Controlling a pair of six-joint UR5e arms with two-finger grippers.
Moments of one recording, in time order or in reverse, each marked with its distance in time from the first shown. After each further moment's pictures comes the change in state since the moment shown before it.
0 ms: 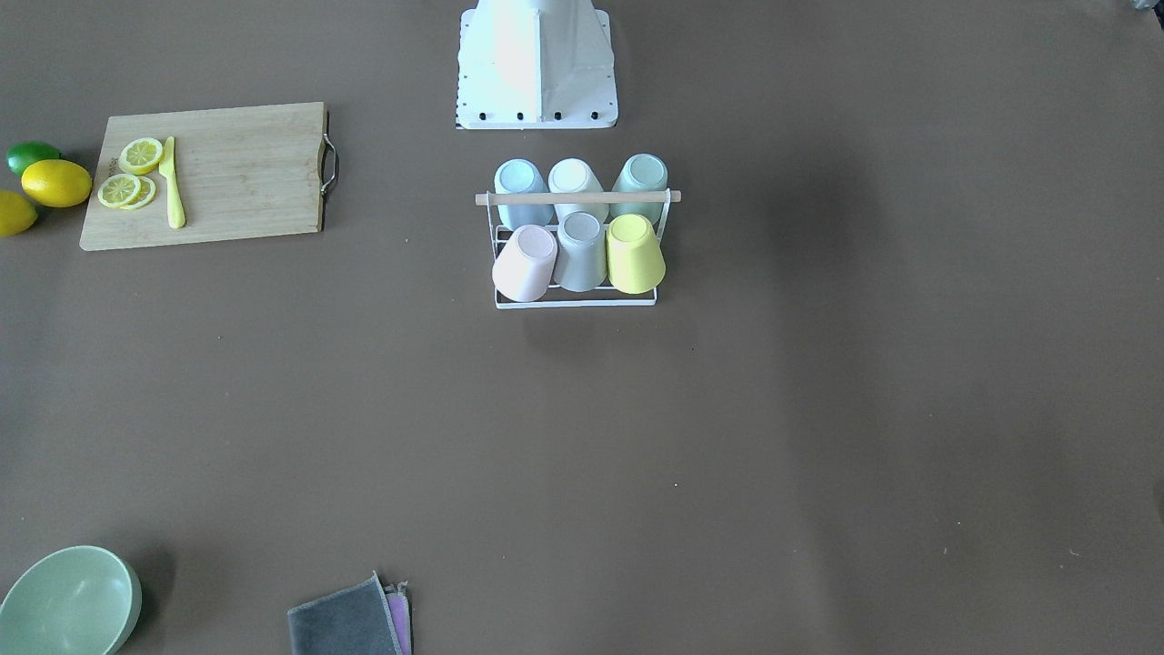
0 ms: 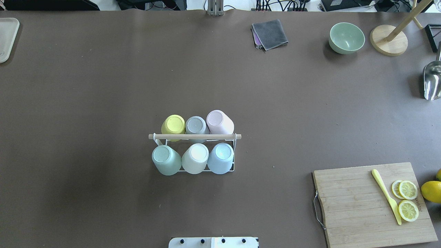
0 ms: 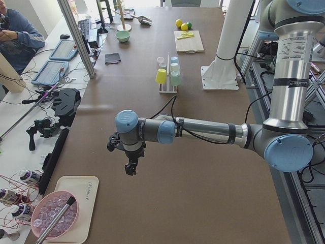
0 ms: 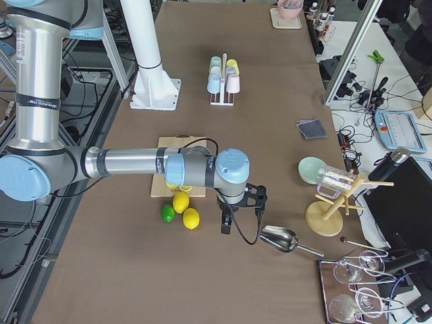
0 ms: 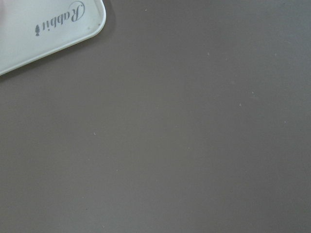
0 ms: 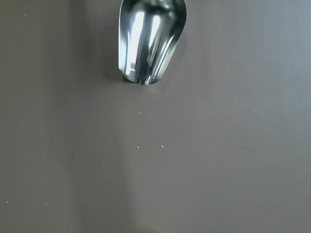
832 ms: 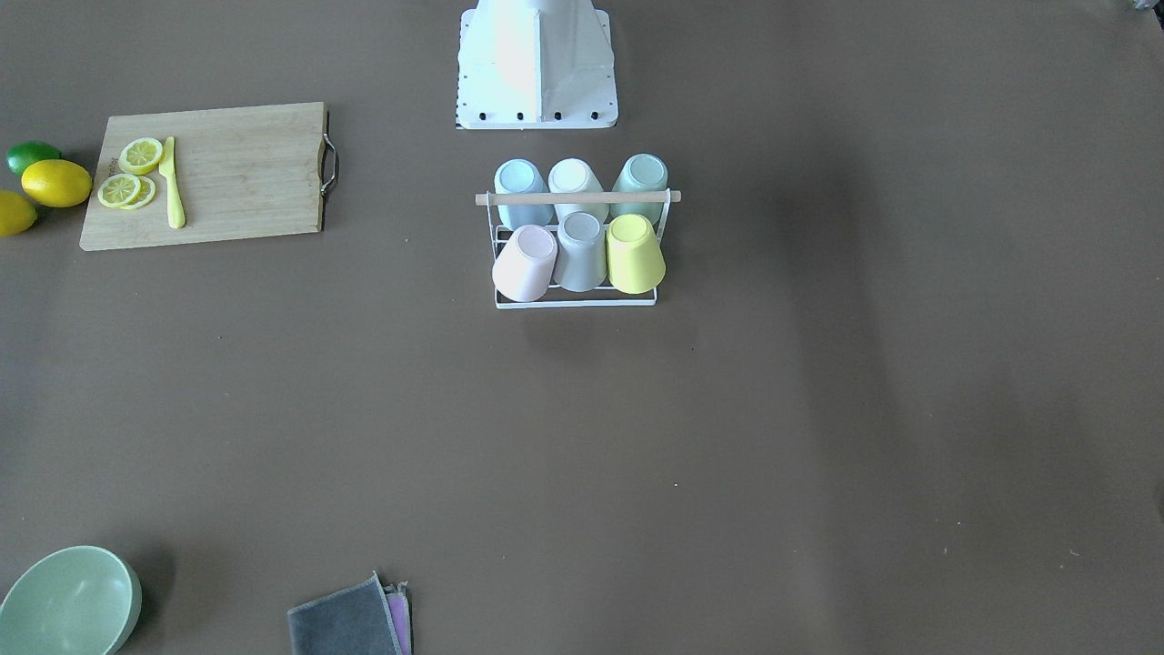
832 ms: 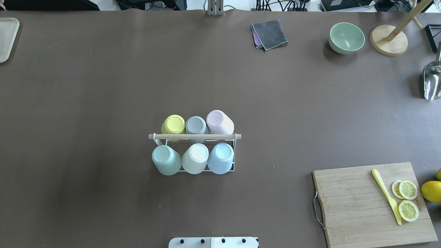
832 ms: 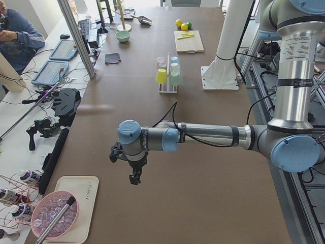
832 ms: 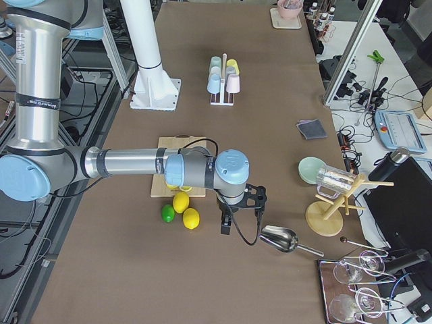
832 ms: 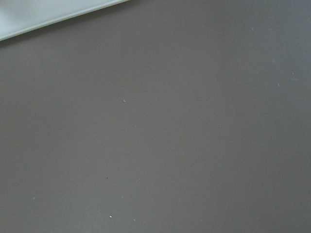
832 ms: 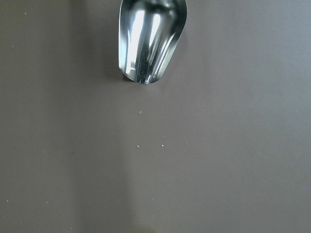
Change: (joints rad) left arm -0.030 0.017 0.028 0.001 -0.010 0.004; right arm 0.001 -0.002 -0.003 0.000 0.004 -0.006
